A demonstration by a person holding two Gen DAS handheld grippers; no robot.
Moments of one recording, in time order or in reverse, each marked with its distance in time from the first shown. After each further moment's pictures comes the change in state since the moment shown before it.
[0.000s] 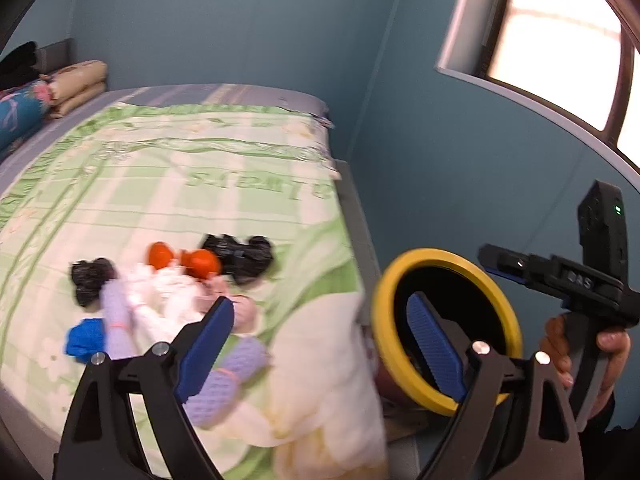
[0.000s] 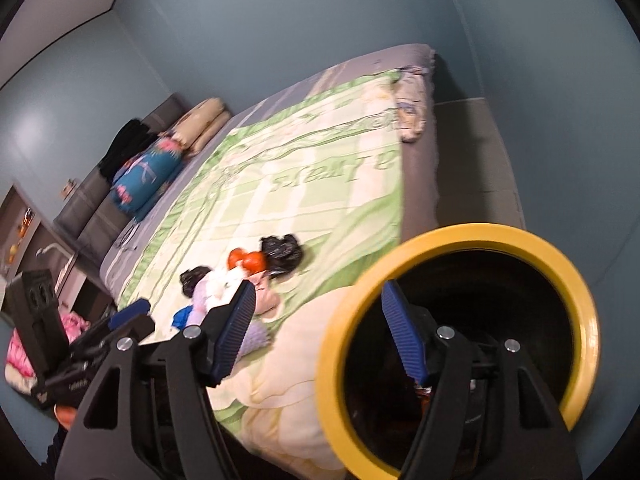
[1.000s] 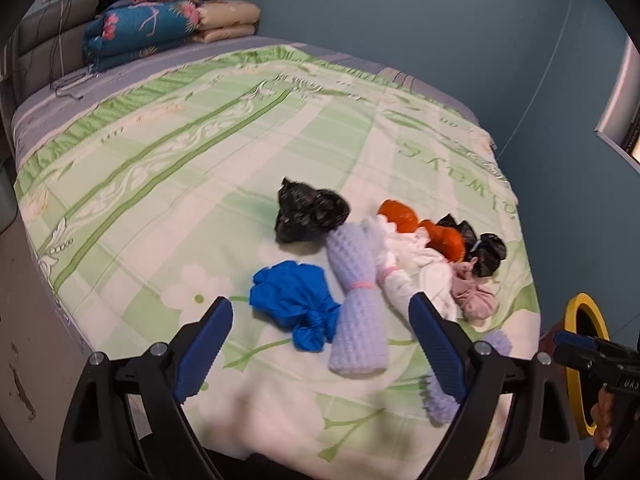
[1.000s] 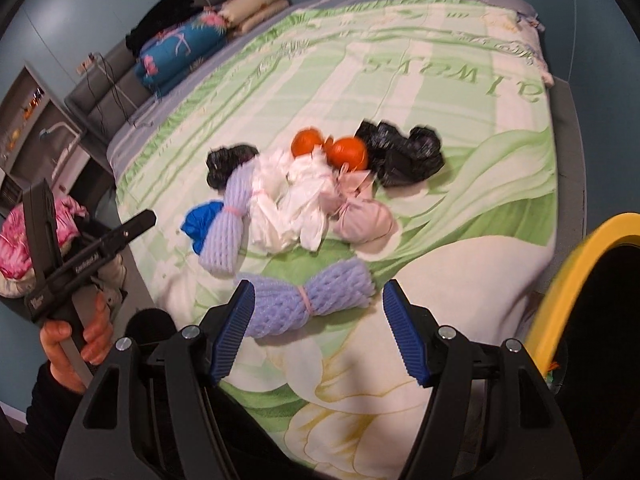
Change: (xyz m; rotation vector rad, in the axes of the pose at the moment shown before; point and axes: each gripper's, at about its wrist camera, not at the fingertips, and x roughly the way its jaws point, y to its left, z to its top) left arm -0.003 0.227 -0.063 -0.350 0.052 0.334; right arm 0.161 0.131 -0.059 -0.256 0.359 0.036
